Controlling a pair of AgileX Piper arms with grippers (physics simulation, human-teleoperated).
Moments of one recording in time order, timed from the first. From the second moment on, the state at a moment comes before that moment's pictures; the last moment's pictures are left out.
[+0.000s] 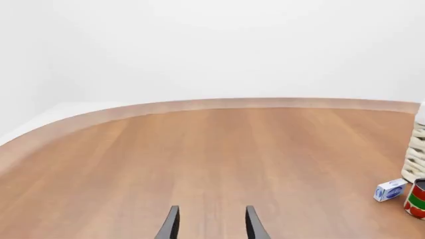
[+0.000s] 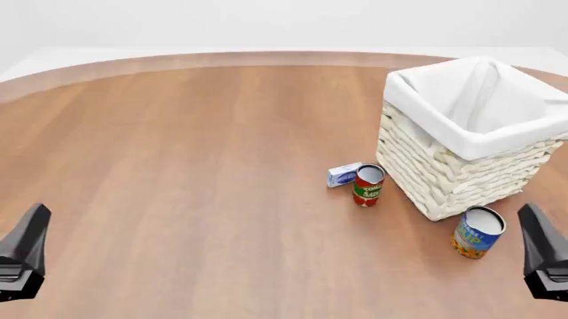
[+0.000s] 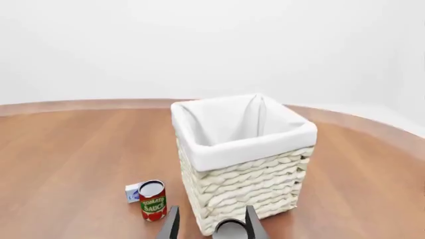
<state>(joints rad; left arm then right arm) 0.00 0.00 0.00 0.00 0.00 0.00 0.00 0.00 0.00 -0.01</state>
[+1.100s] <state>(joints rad) 0.00 0.01 0.00 0.00 0.00 0.24 0.00 -0.03 0.02 -0.07</state>
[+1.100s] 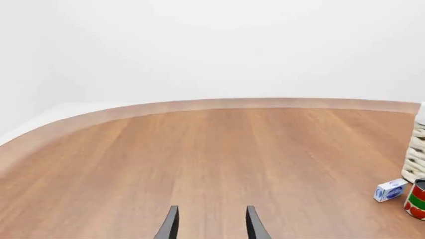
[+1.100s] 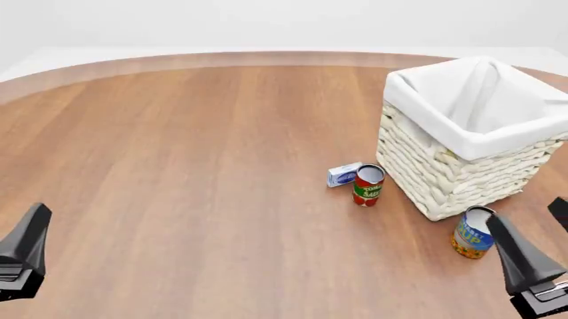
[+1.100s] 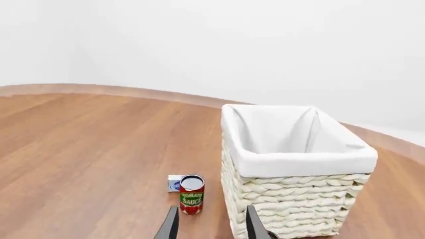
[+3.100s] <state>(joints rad) 0.00 0.01 0.00 0.00 0.00 1.03 1.19 -0.37 -0.56 -0.03</state>
